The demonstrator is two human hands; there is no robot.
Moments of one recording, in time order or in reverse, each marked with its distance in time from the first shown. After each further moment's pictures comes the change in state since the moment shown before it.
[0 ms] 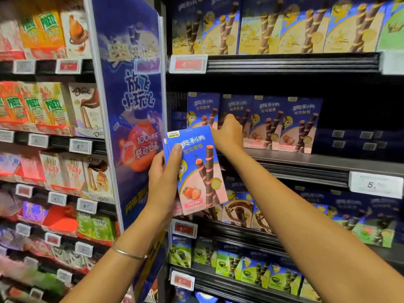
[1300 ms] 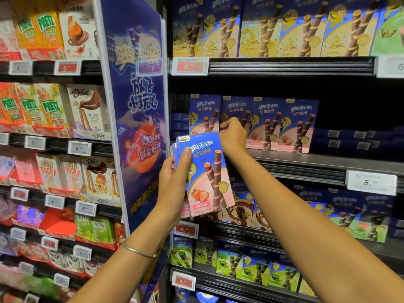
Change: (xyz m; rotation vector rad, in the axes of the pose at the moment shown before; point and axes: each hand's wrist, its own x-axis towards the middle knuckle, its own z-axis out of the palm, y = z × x) left_hand 0.002 -0.010 0.002 -0.020 -0.090 -0.094; right_hand -0.005 0.007 -0.004 0.123 0.021 0.038
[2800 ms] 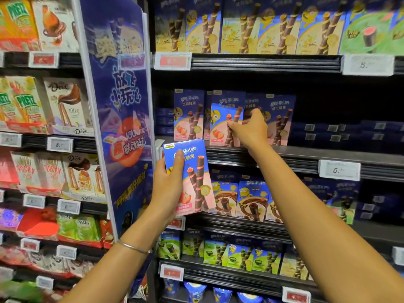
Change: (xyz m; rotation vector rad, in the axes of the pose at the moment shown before) left_hand -0.021 0.004 0.021 0.174 0.112 -0.066; right_hand -0.002 0.022 -0.082 -0.019 0.137 0.092
